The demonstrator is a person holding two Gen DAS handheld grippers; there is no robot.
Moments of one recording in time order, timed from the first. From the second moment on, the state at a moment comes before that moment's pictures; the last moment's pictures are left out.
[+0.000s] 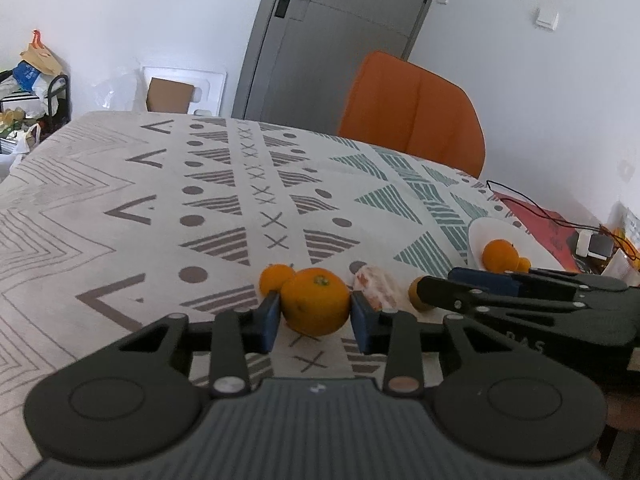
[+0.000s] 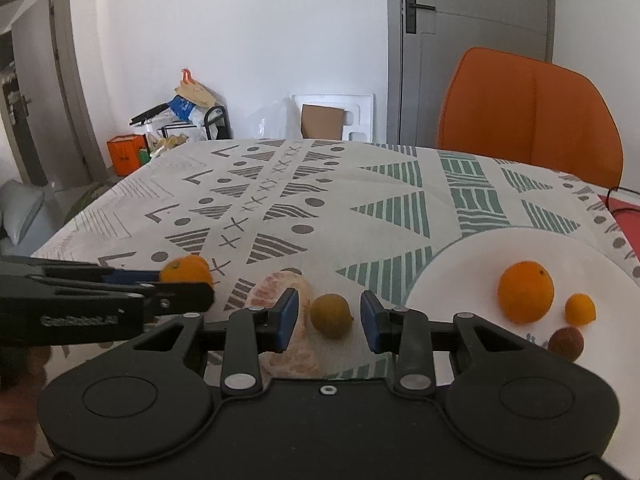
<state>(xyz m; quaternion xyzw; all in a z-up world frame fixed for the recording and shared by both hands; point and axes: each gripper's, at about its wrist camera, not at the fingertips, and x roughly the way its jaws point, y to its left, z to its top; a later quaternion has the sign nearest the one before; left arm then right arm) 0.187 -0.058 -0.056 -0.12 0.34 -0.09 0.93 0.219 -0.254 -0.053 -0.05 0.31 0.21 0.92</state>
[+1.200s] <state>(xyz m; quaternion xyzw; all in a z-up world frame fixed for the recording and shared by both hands) 0.152 -0.053 -0.014 -0.13 0.26 -0.10 0.95 0.179 -0.286 -0.025 0.00 0.27 0.18 0.94</state>
